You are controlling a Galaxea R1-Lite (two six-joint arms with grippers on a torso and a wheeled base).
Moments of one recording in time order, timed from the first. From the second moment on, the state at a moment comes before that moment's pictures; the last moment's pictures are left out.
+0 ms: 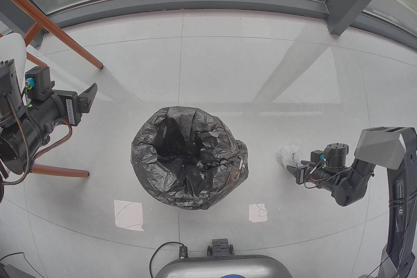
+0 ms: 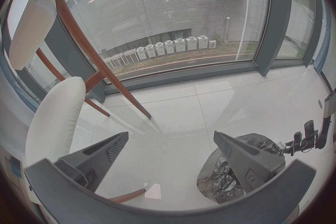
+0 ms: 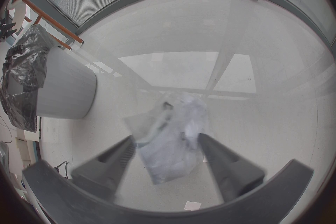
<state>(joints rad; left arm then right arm) -0.34 1.35 -0.73 -0.58 0.40 0.15 0.15 2.49 -0.81 -1.19 0.16 0.00</state>
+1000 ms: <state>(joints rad) -0.36 1.26 -0.73 -0.52 0.40 0.15 0.22 1.73 -0.99 -0.27 0.39 0.05</state>
